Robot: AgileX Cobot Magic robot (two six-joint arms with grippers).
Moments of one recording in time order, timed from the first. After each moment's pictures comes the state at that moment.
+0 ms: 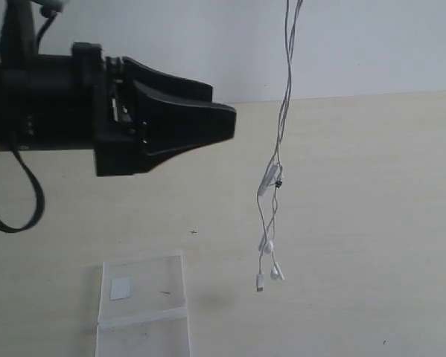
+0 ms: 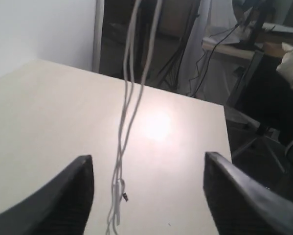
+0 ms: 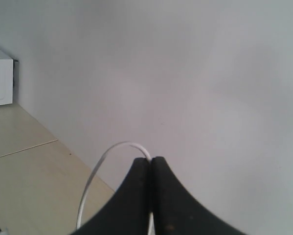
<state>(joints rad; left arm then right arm) -0.34 1.40 -0.83 1.38 -0.87 -1.31 0.49 1.35 -1.95 0.39 0.82 -0.54</state>
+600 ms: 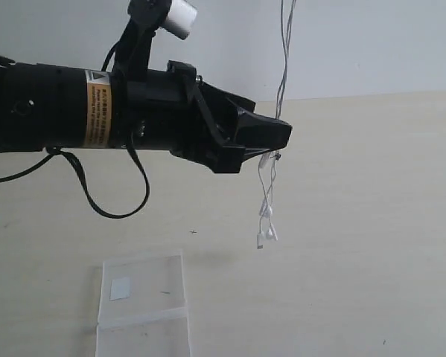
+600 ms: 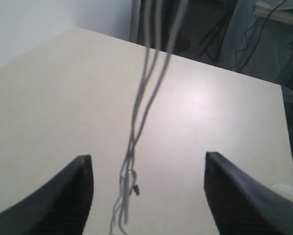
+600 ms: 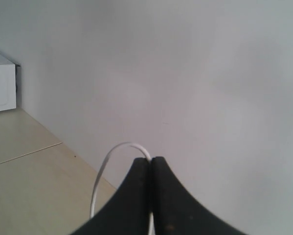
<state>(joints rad) -0.51 1.57 -0.98 1.36 -0.56 -1.31 0.49 1.35 -1.95 0.39 0.82 -0.50</state>
